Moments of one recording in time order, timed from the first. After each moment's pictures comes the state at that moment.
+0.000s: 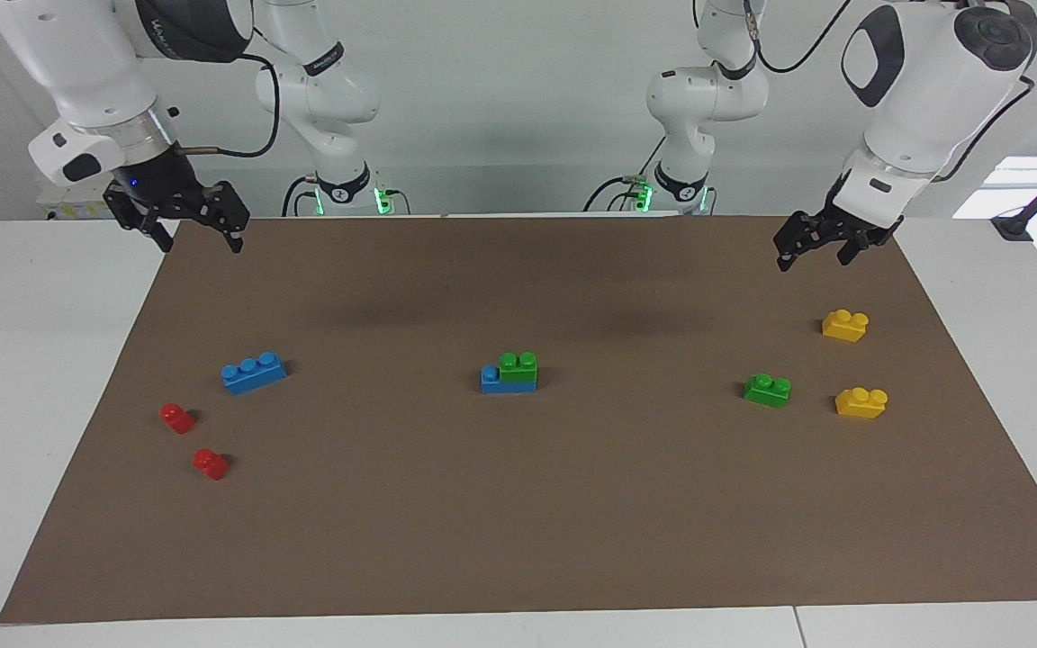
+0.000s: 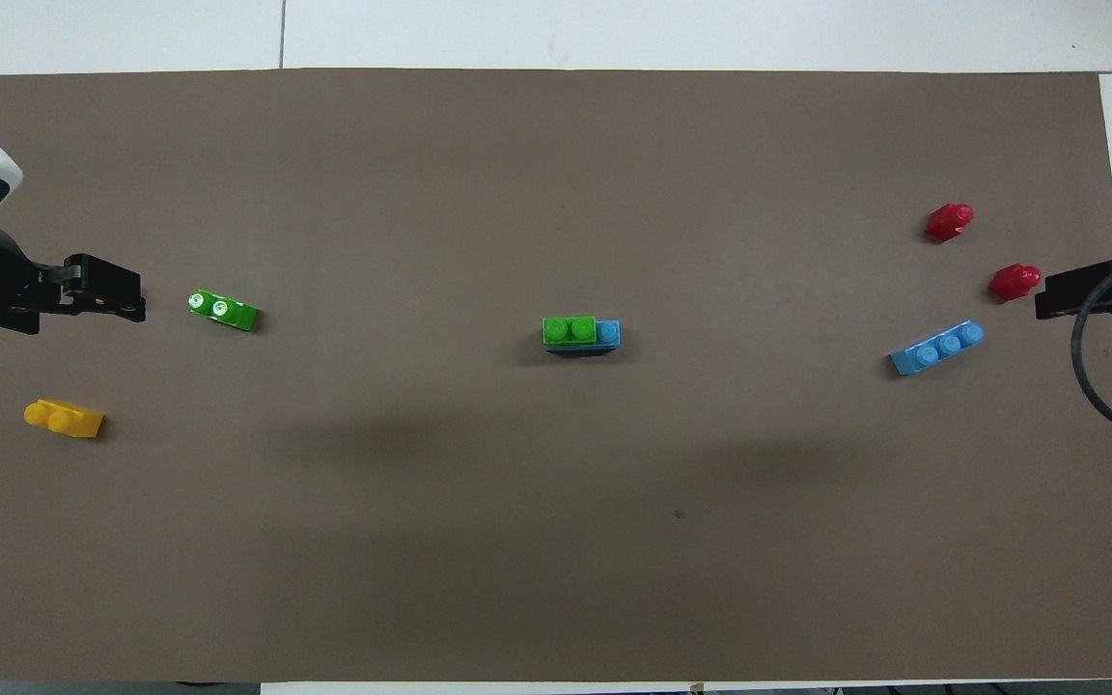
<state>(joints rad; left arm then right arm) -0.05 0.00 -0.03 -1.65 -0.01 1.60 -0.11 -0.17 -0.07 0.11 -1.68 0.00 1.62 -0.02</state>
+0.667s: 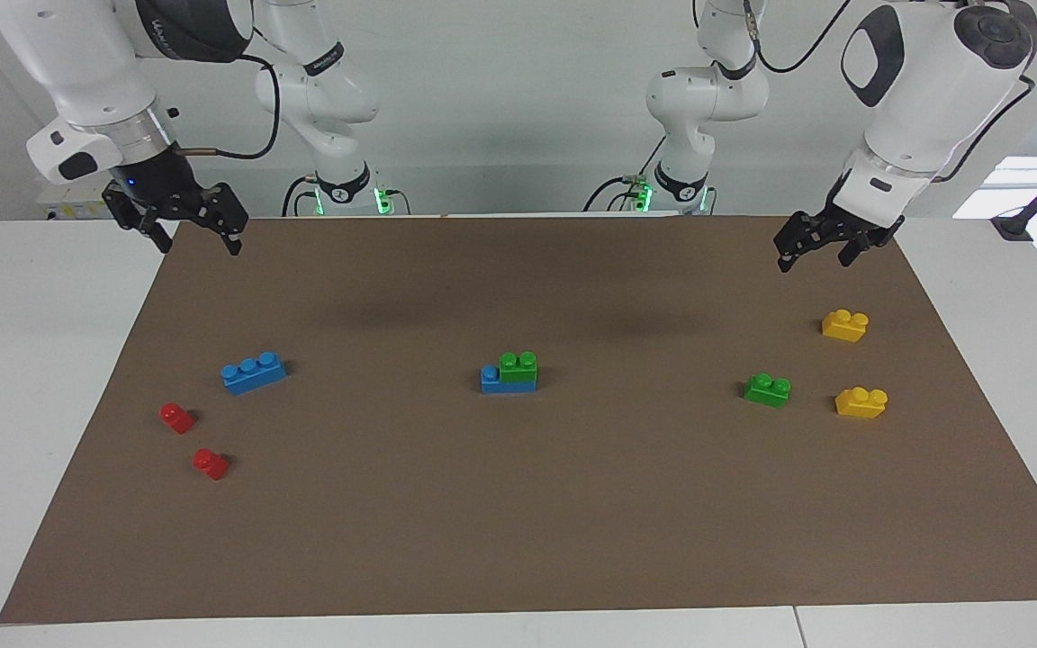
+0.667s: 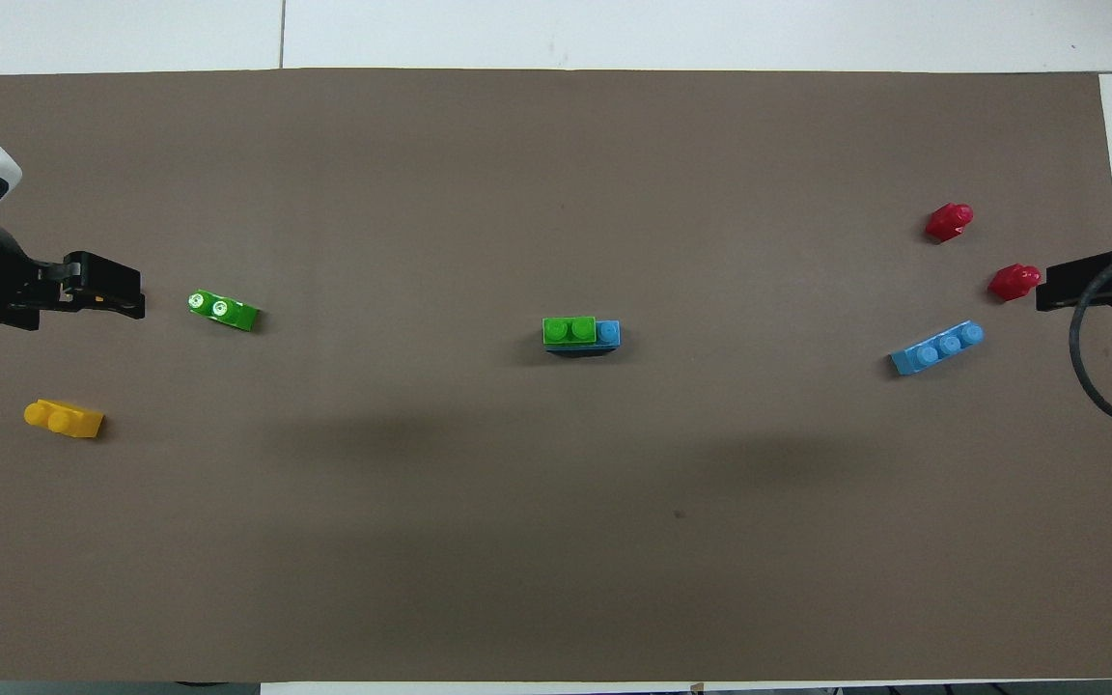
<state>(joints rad) -0.05 0.00 -0.03 -1.65 -0.01 1.61 -0.10 -0.17 -0.07 0.11 -1.68 0.00 1.64 0.09</state>
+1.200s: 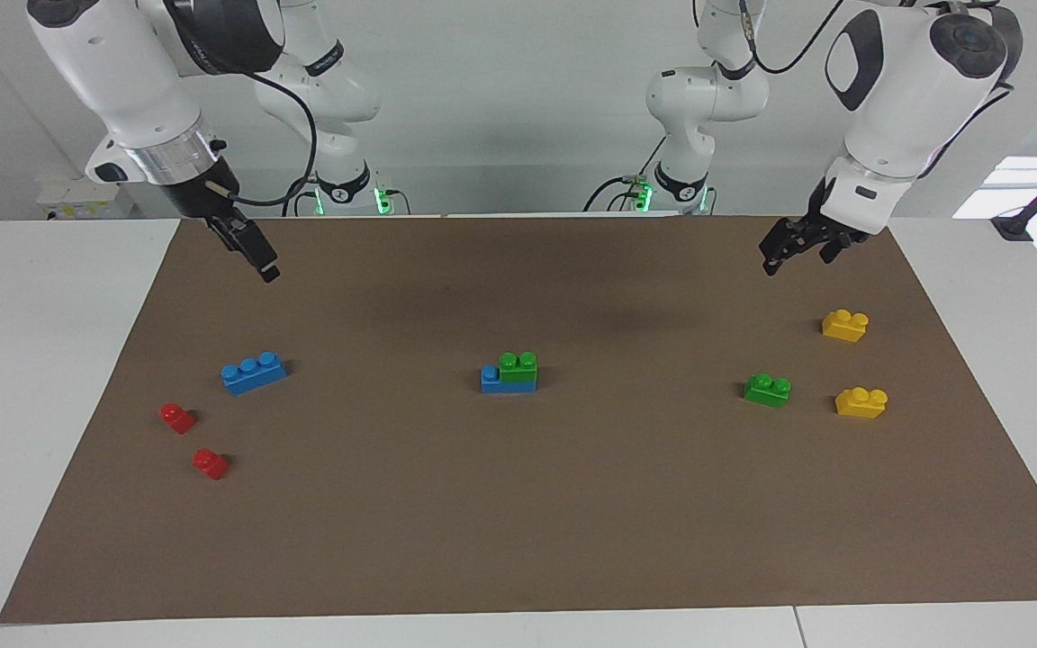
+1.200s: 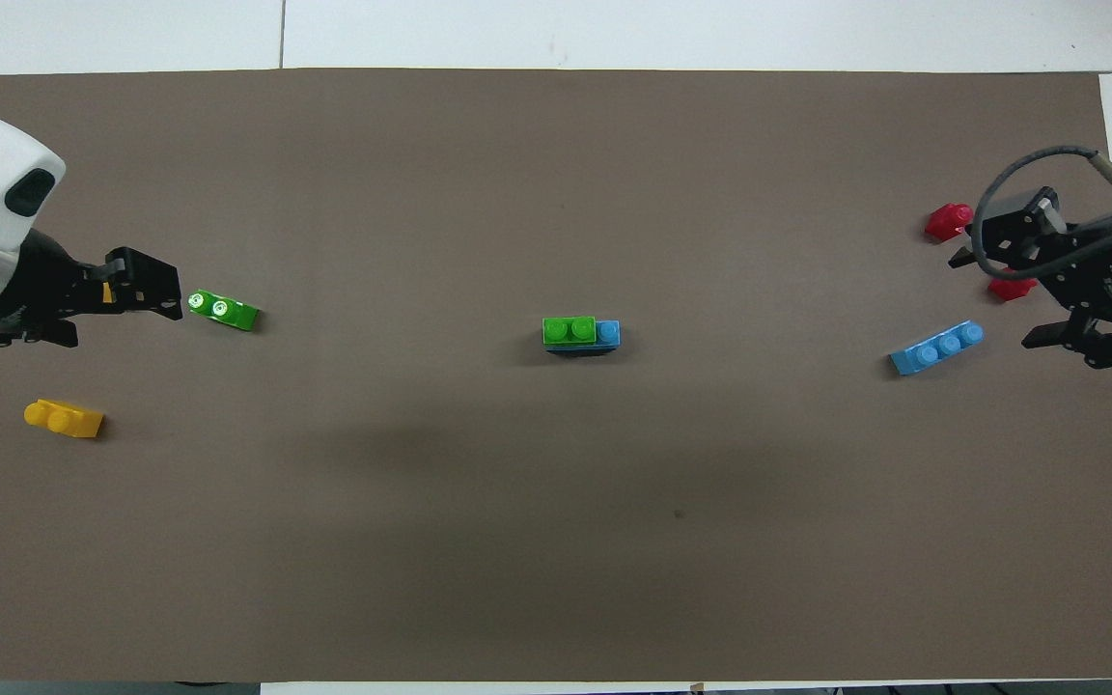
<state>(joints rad) -0.10 0.00 -0.05 -1.67 -0.02 1.60 -0.38 -0.11 -0.04 0.12 -1.72 0.16 1.70 0.91</state>
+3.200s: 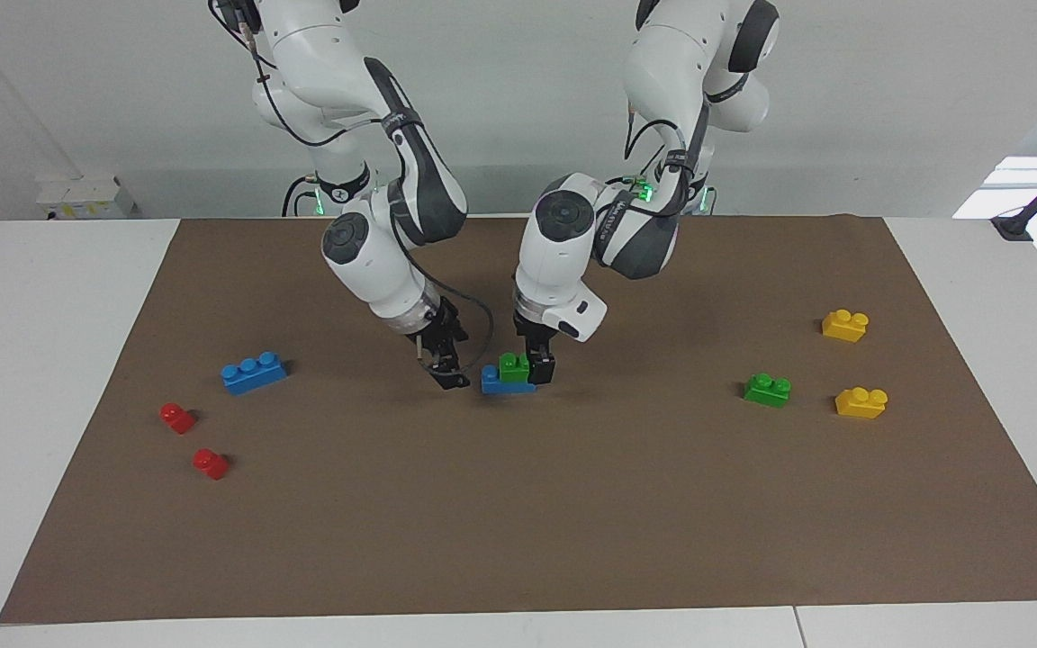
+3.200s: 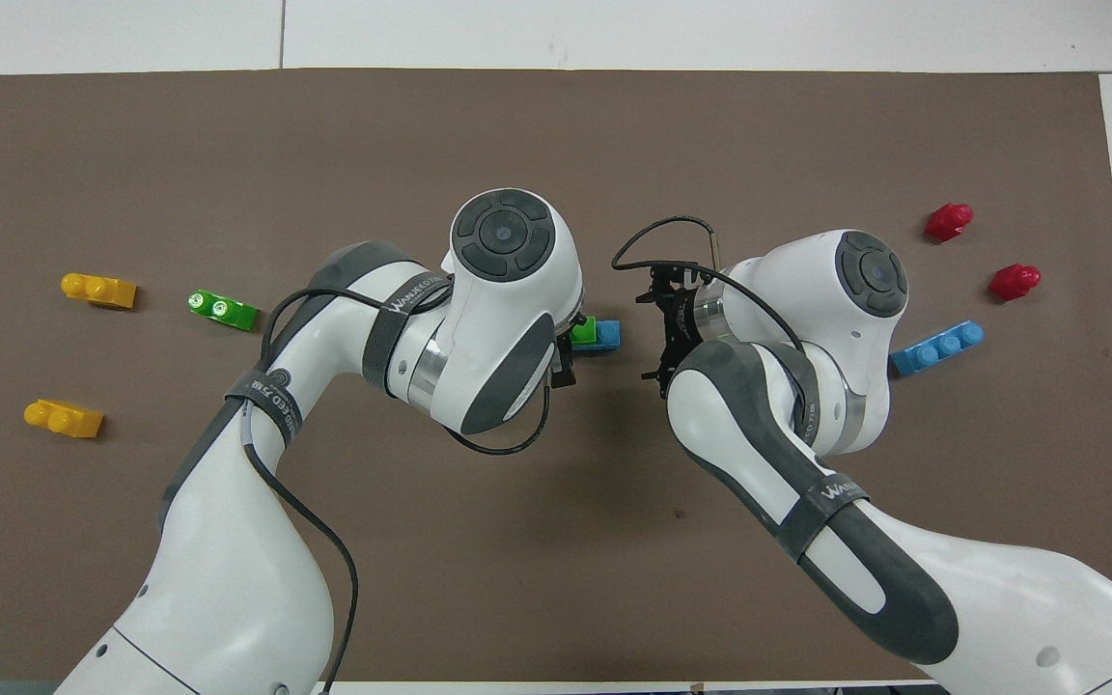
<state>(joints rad) -0.63 0.47 -0.05 -1.56 -0.09 2.09 -2.30 0.27 0.28 0.12 -2.01 0.47 2.39 1.59</state>
